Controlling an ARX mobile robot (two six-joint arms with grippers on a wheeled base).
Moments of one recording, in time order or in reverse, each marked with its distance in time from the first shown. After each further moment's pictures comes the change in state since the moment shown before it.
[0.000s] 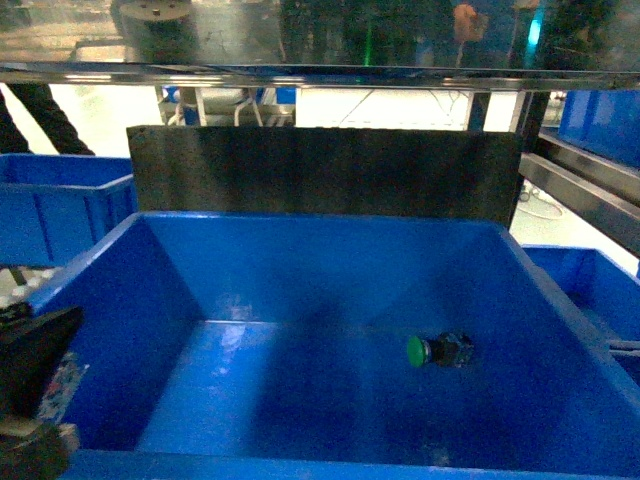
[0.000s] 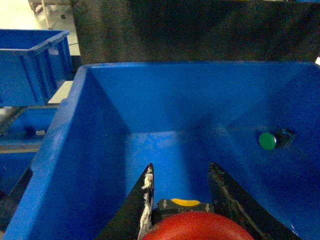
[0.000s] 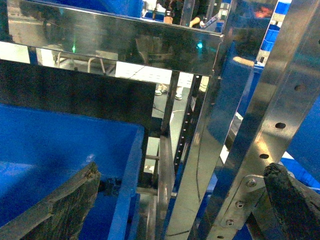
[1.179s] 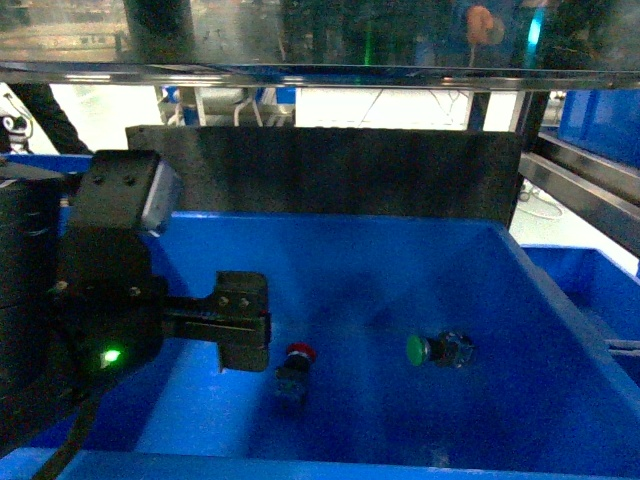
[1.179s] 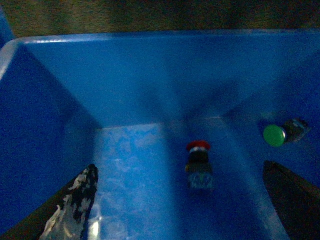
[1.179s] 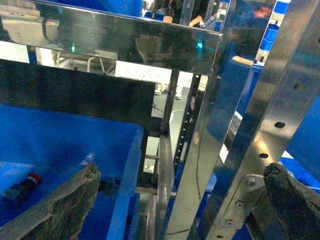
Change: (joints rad) left arm -0.004 0.521 0.378 -0.013 0.047 -0.030; right arm 0.000 0.000 0.000 0.000 0.000 0.000
